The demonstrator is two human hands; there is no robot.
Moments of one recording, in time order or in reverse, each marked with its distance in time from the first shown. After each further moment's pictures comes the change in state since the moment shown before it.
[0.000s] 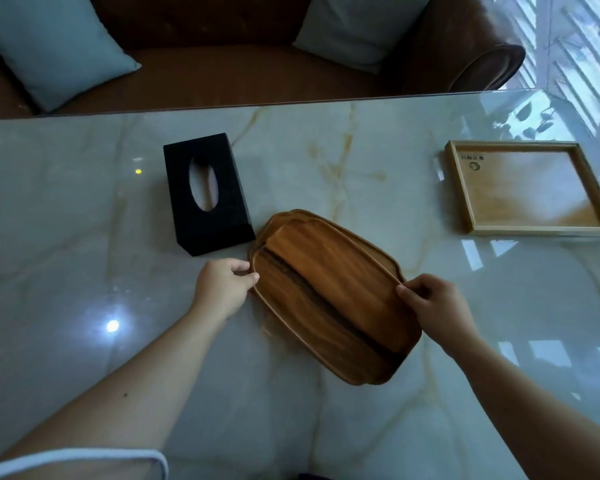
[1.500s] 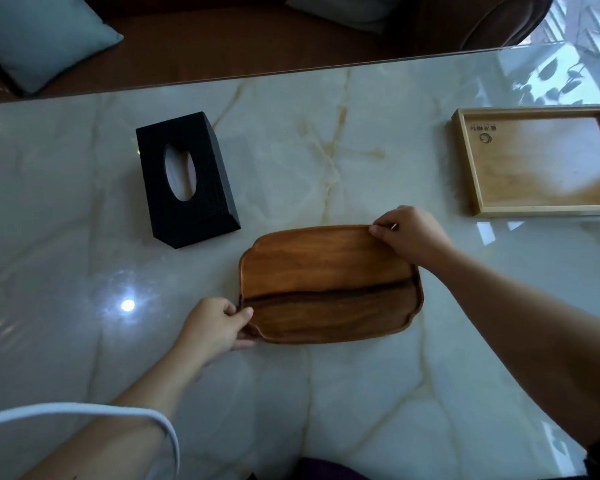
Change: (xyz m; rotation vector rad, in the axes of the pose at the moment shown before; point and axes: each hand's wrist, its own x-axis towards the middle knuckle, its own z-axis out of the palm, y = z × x) left_hand -0.055 -0.003 0.017 0.085 -0.134 -0.263; right_hand 0.099 -0.039 0.002 -0.400 -0.163 -0.296
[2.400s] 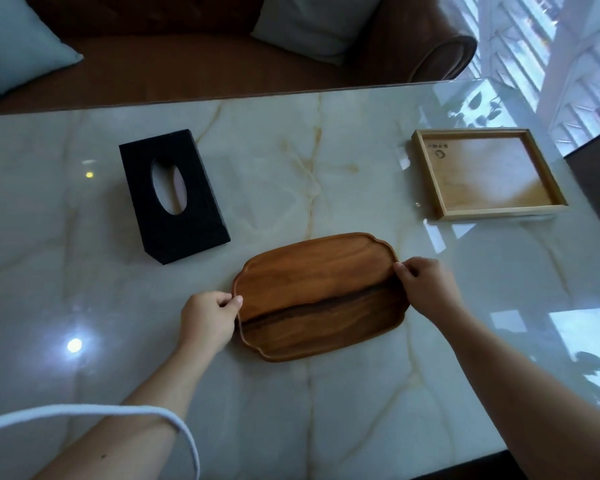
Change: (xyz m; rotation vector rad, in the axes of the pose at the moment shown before) left_hand 0.032 -0.006 -0.008 0.252 0.195 0.373; right_hand -0.087 0.023 0.022 0.115 0.237 0.329
